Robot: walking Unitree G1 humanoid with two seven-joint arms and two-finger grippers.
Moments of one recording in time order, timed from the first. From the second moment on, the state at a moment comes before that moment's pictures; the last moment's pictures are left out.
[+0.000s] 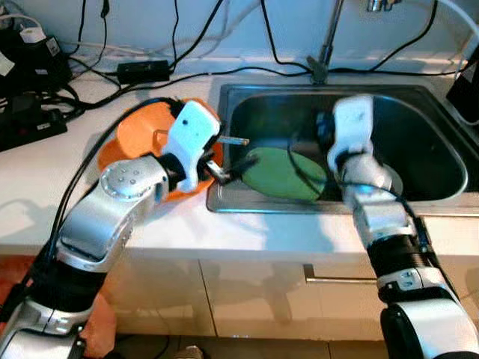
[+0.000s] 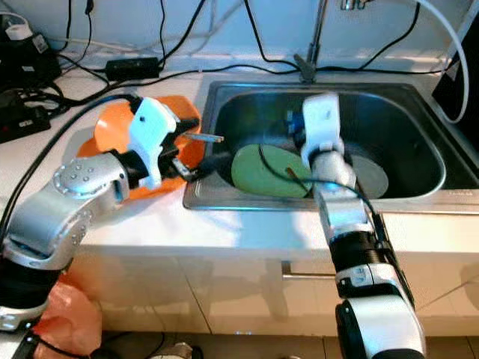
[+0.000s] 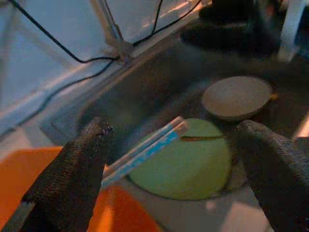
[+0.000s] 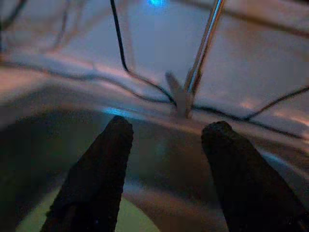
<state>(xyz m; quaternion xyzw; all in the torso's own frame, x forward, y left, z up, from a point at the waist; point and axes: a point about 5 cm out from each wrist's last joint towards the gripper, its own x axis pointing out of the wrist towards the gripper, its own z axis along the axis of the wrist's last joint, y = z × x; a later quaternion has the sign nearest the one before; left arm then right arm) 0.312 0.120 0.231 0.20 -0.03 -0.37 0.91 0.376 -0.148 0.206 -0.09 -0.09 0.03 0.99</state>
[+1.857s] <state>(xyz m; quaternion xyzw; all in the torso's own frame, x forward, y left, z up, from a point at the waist) 0.356 0.118 0.213 0.36 -0.19 -0.38 0.83 0.284 -0.116 0.210 -0.07 0.03 0.36 0.93</state>
